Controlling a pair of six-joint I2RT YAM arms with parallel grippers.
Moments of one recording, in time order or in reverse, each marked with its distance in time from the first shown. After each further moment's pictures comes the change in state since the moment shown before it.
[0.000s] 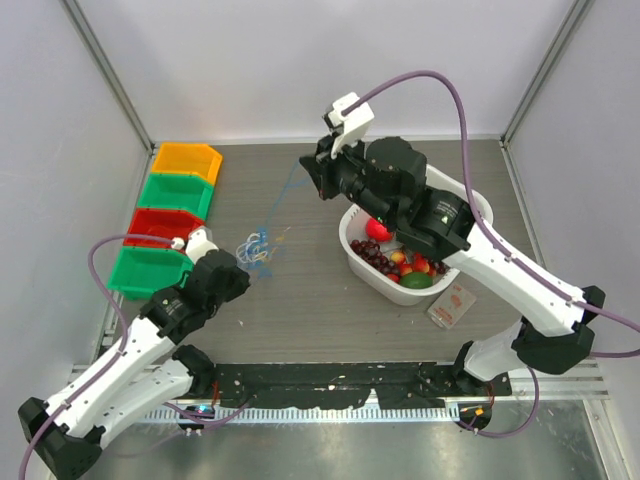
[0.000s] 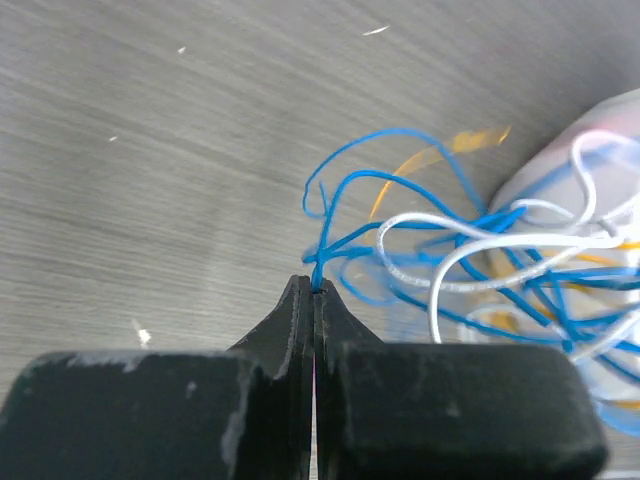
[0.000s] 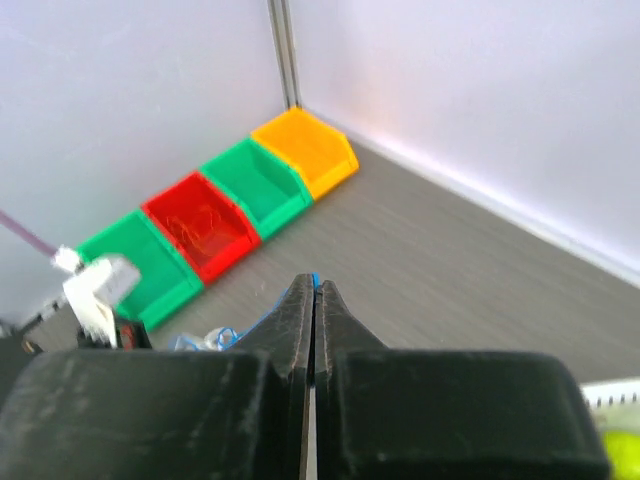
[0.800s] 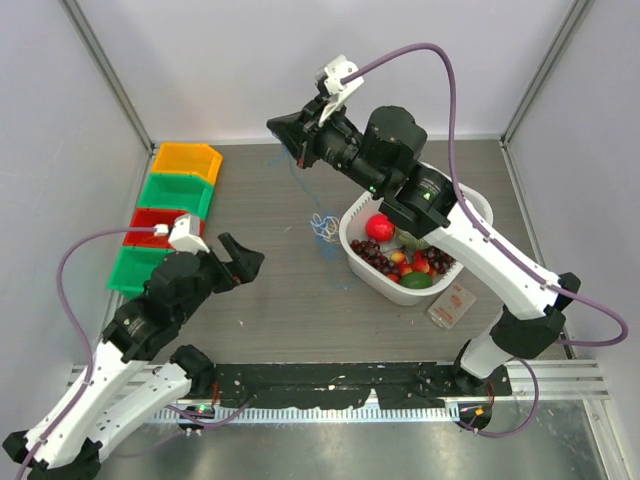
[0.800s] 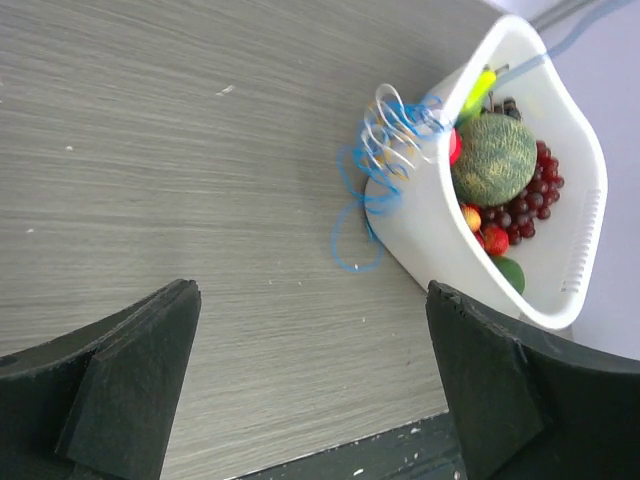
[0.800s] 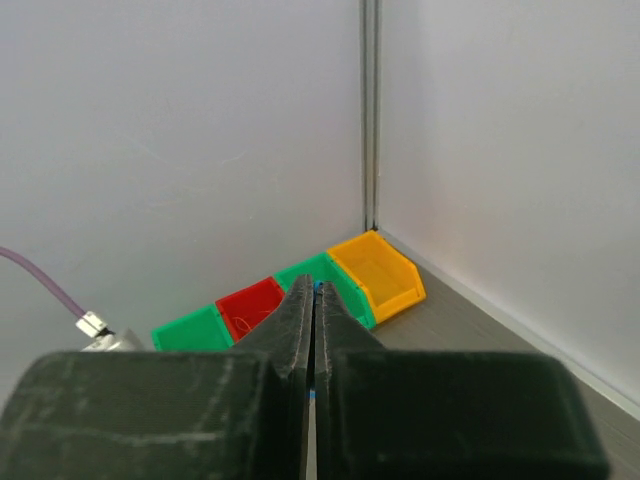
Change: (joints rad) left arm 0.006 -0.181 0.129 0.015 0.142 0.206; right arm -0.059 0.149 0.193 0.245 -0.264 -0.043
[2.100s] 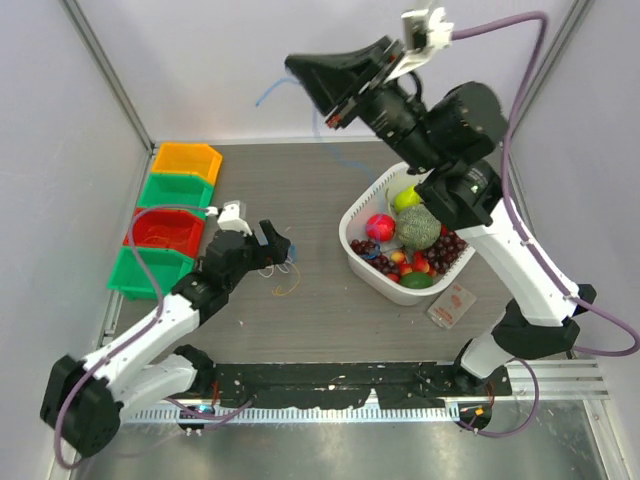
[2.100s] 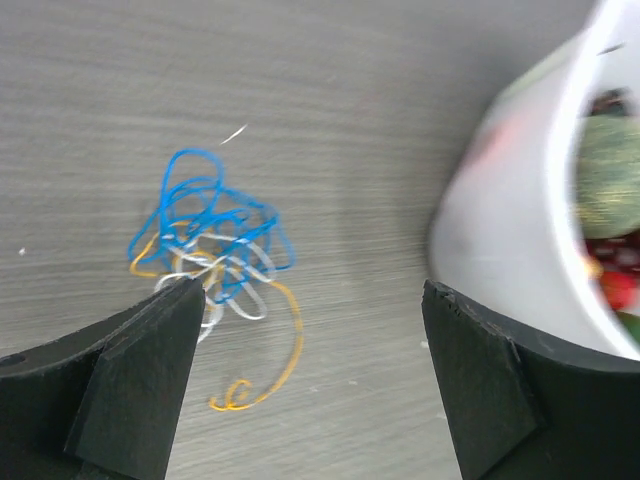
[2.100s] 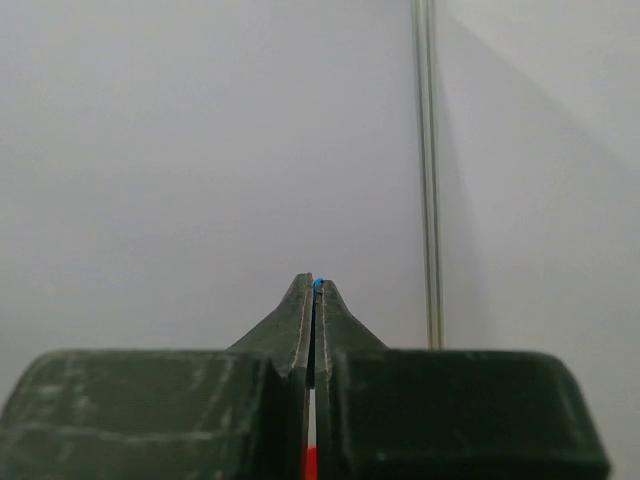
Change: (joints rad) left arm 0.085 0.502 -0.263 0.709 0.053 0.193; right arm -0.044 0.038 0.329 0.144 -0.158 0.163
